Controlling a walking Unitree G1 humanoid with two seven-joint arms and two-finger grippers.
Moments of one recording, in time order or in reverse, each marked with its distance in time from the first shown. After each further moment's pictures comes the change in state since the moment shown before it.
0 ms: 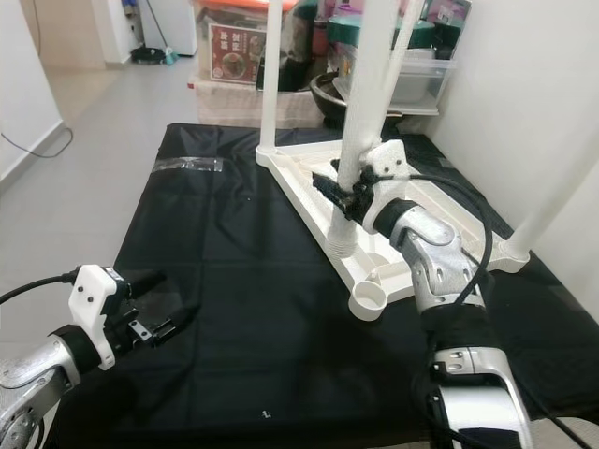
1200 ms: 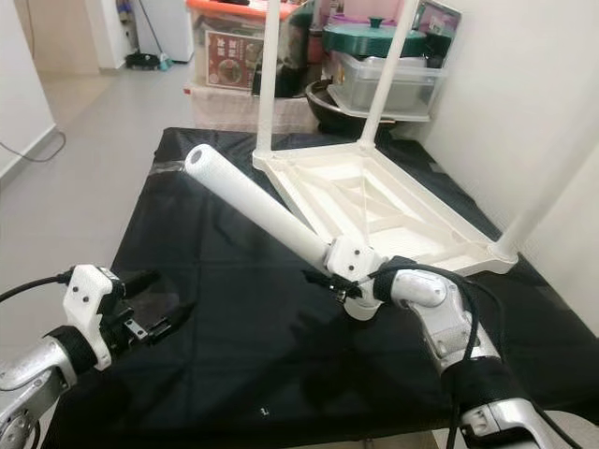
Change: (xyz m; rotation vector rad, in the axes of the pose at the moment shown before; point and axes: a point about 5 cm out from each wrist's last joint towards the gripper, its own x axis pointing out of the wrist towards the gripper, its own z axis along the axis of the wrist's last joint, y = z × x) left arm -0.001 0.002 0.000 0.001 0.000 0.029; right arm -0.021 0.052 -0.044 -0.307 0.146 0.286
